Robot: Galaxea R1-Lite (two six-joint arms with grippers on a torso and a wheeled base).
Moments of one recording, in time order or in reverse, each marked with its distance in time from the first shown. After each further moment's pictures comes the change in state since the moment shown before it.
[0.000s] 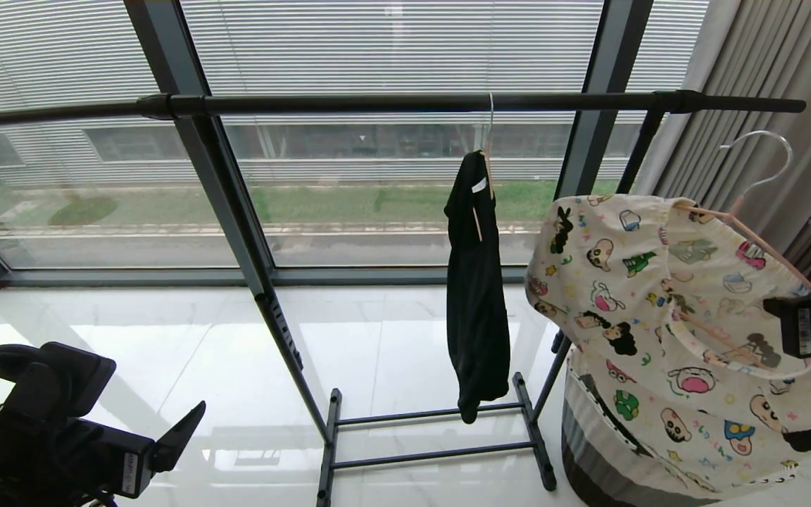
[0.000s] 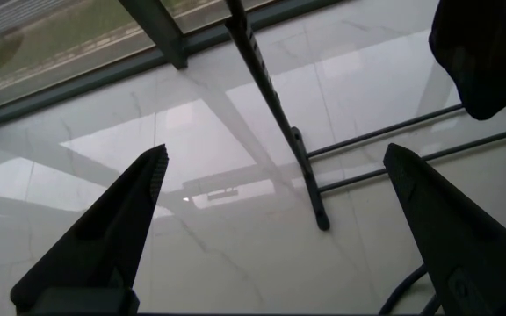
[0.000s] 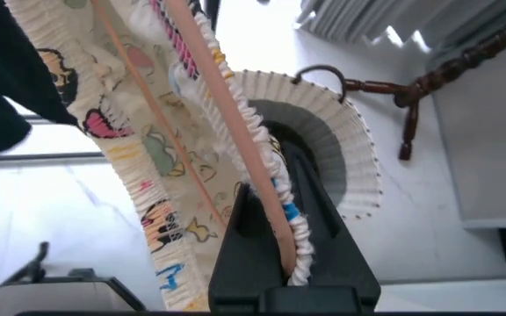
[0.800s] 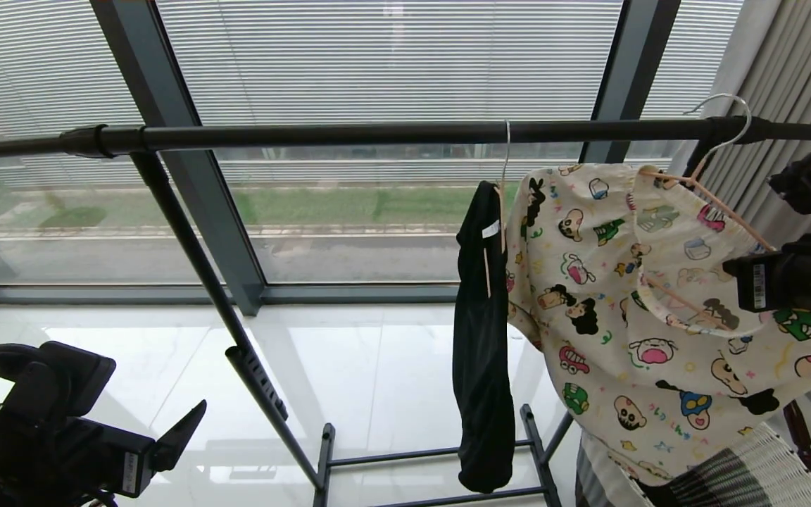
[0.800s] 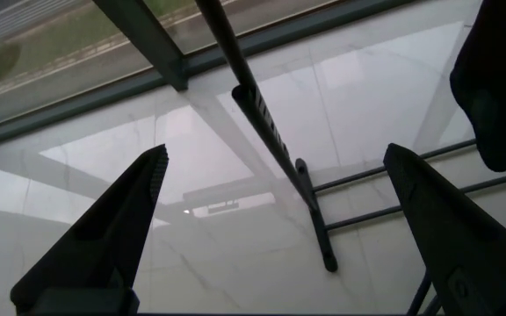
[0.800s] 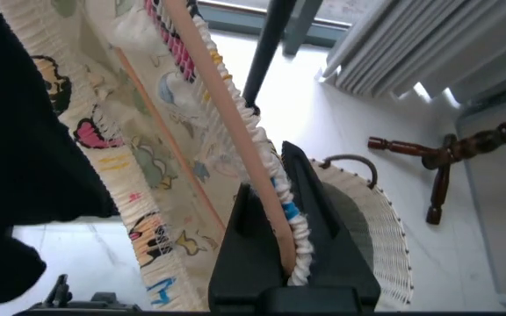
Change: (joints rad) left arm -0.006 -0.004 0.000 -0.001 -0.001 0.001; right arm 0.070 0.109 -0.151 -0.001 -0.024 0.011
